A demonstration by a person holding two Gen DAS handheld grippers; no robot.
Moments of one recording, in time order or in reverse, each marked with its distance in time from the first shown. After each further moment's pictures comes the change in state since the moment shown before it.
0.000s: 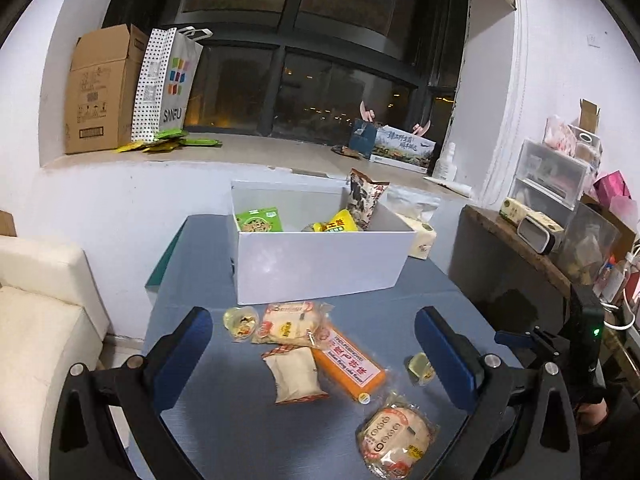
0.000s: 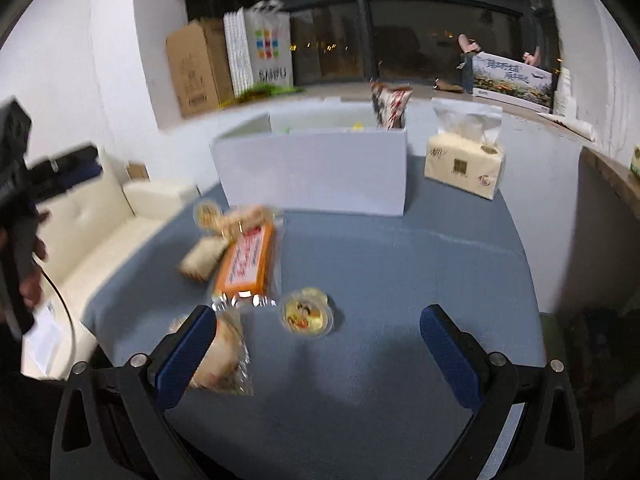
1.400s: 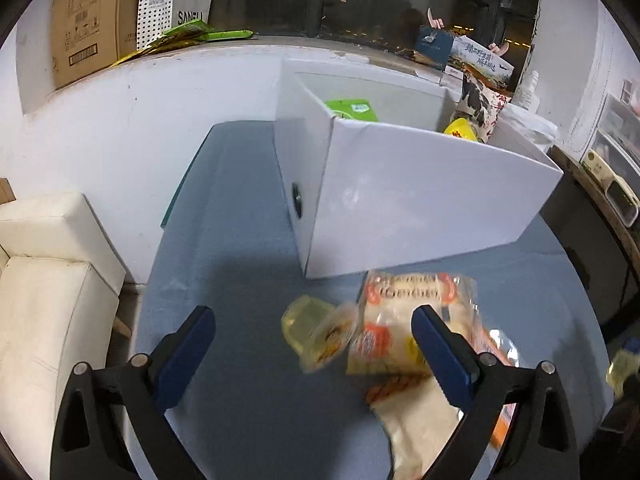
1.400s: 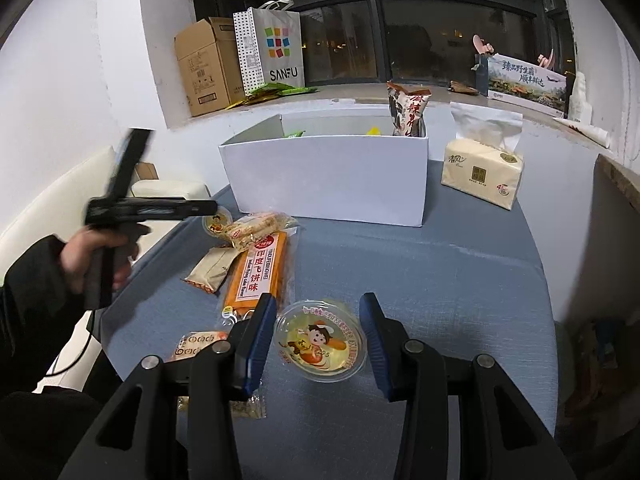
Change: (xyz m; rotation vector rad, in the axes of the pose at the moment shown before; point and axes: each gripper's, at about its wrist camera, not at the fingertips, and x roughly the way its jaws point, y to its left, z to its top) left arm 0.185 0.075 -0.010 -0.034 0.322 0.161; right arm 0.009 0.006 0.015 0.000 -0.016 0.040
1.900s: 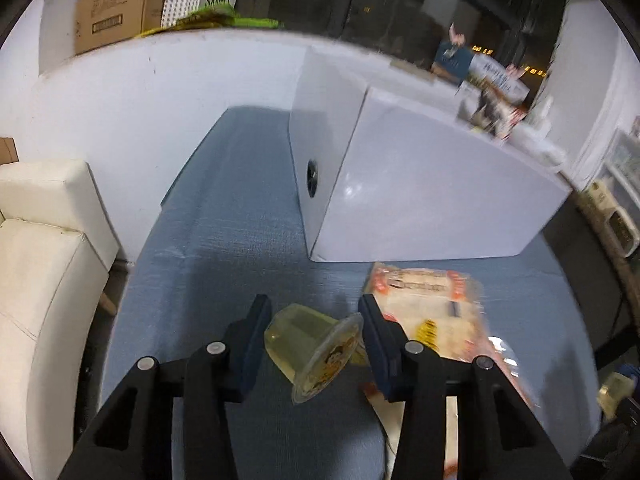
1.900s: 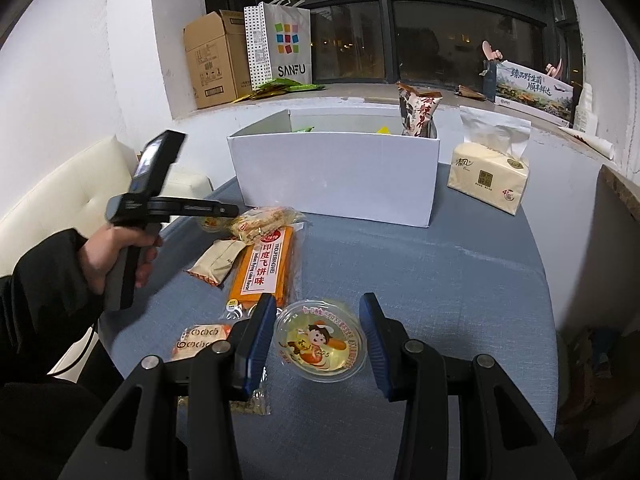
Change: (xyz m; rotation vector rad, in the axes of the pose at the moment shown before) left arm -0.009 0.007 -0.022 -0.107 -0.038 -0.057; right arm 0.001 0.009 -0.004 -0.039 0.003 -0.009
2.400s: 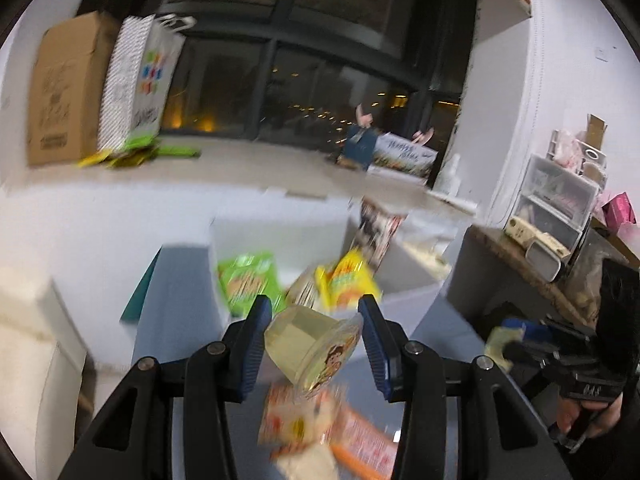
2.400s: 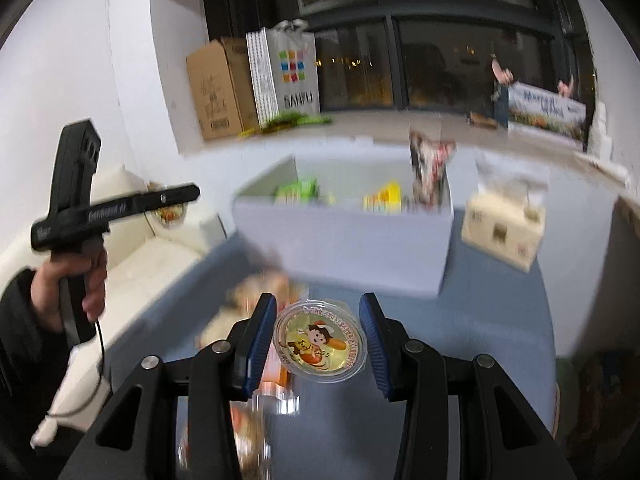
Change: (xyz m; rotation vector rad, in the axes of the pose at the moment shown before) left arm -0.096 -0.058 0.093 0.165 -0.256 -0.210; right arm 0.009 -0.014 0.085 0.017 -0.103 0.062
